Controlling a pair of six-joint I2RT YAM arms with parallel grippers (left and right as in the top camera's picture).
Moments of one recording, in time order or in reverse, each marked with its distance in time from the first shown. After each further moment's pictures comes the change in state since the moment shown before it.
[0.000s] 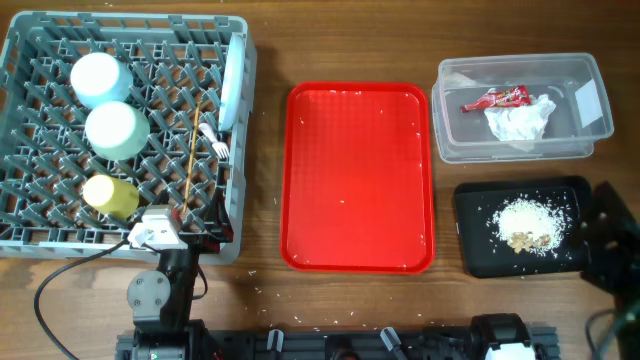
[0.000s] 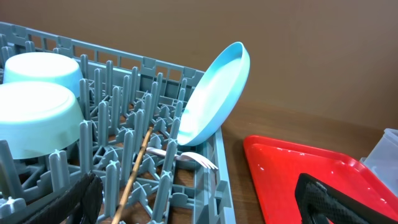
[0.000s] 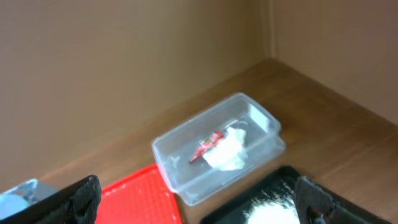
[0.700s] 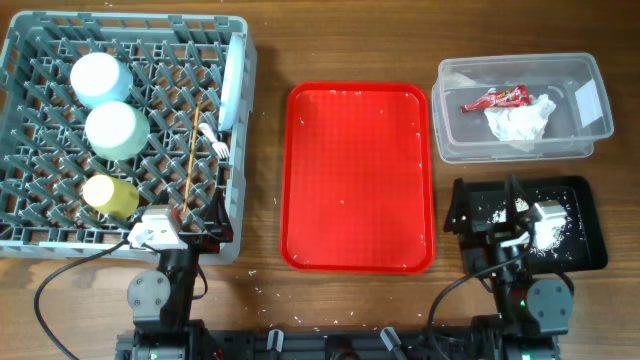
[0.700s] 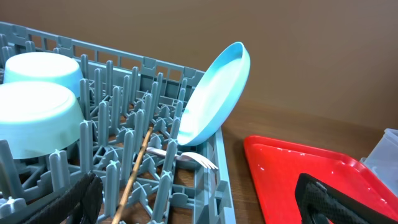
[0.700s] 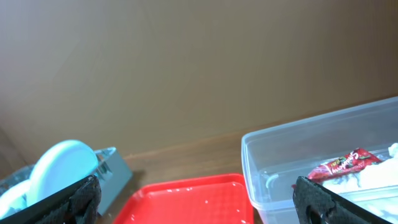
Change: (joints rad) left arm 0.000 0.000 0.000 0.000 0.000 0.000; right arm 0.000 -0.616 -1.359 1.187 -0.431 -0.058
